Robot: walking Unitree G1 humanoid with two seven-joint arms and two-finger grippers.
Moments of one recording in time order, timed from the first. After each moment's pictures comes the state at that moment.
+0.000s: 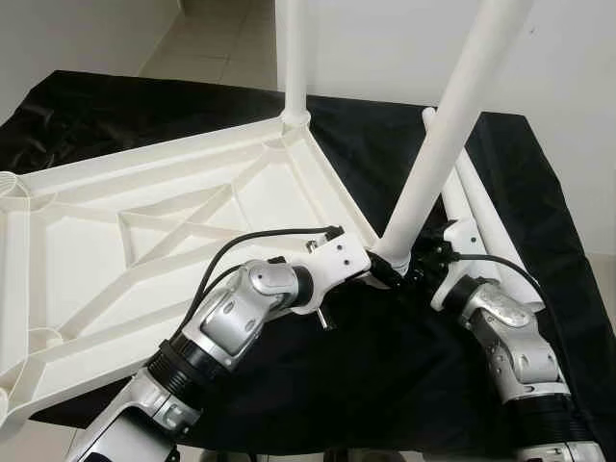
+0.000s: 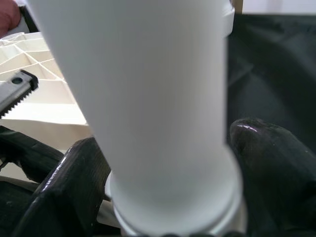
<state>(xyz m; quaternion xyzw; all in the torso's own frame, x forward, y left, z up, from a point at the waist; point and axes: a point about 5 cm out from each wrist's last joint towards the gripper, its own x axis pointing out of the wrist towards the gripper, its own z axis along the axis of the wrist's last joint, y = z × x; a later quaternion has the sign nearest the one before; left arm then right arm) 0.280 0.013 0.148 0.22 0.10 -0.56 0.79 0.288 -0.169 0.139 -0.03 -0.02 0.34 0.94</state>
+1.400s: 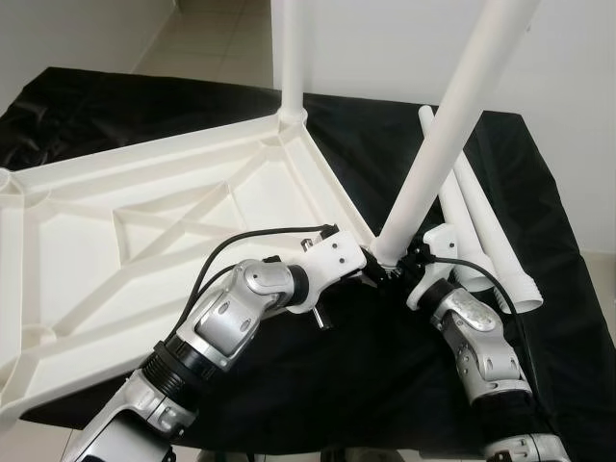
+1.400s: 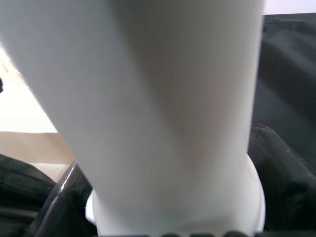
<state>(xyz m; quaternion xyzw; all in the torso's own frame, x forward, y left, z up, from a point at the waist) 0.280 0.021 0.150 0.22 0.10 -0.55 0.80 0.295 -0.150 0.128 -0.01 -0.05 0.27 0.96</state>
